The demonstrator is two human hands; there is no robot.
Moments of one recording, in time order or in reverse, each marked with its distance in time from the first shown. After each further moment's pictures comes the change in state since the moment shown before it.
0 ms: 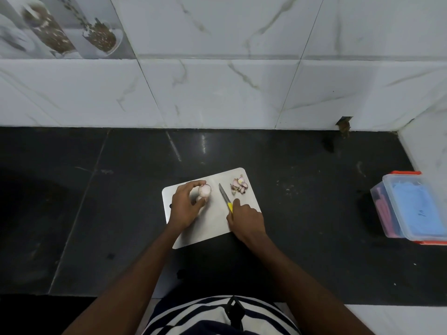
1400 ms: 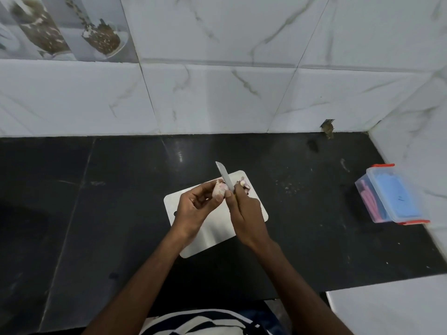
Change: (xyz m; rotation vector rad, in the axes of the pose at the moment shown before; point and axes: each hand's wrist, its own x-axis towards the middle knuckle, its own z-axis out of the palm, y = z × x) left_hand -0.030 0.077 -0.070 -0.904 -0.278 -0.093; right_hand -0.050 -0.082 -0.085 0.772 0.383 -0.025
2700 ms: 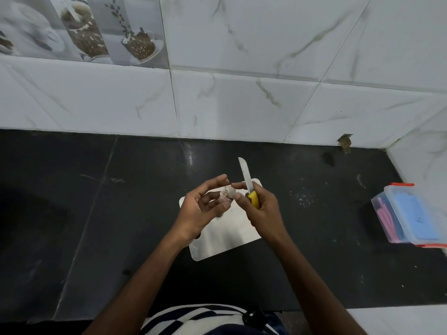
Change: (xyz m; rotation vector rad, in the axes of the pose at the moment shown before) left_hand -0.008 0.023 -0.035 0.092 -0.045 0.033; right_hand 0.023 -0.018 -0.009 0.348 -0.086 -0.042
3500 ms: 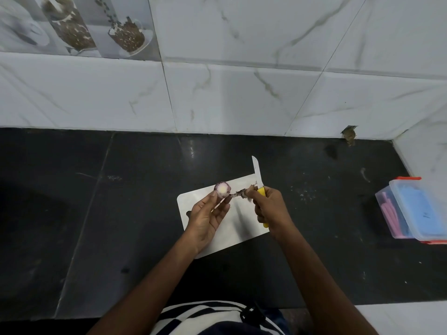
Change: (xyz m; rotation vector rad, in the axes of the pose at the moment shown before) left_hand 0.026 -0.067 0.025 -0.724 0.257 -0.373; right_hand 0.026 0.035 -0.019 0.213 0.096 0.622
